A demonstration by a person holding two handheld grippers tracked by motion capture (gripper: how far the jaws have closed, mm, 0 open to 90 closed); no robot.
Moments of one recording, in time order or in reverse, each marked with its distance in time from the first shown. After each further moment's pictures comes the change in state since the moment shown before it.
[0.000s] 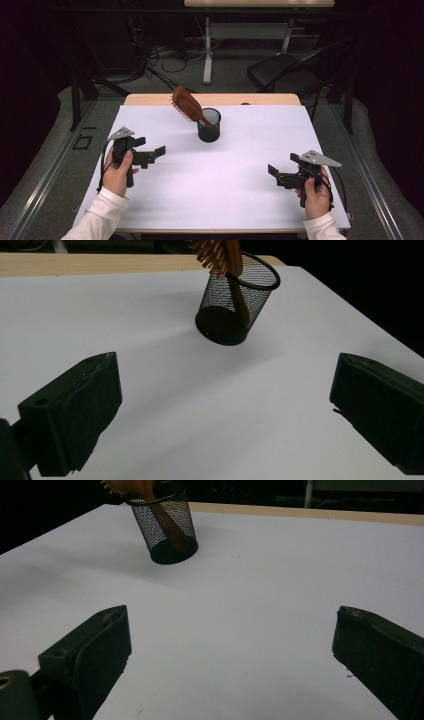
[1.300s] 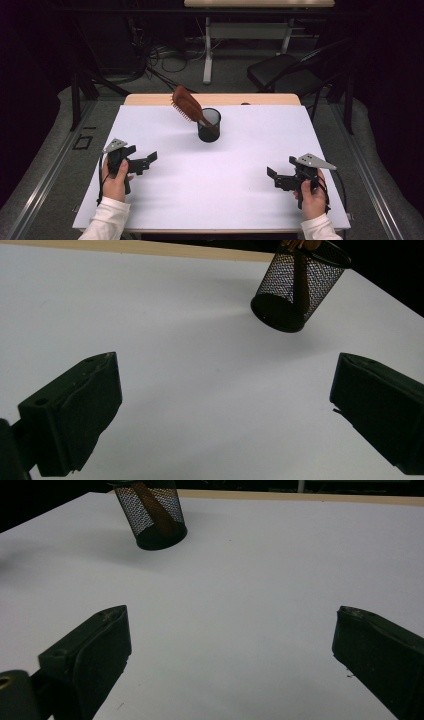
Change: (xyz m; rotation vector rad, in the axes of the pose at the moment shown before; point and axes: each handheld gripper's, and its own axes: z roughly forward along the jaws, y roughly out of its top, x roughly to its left) left arm 0.029 -0.042 0.002 -0.053 0.123 -0.040; right arm -0.004 -0.017 0.011 0.019 -0.027 0.008
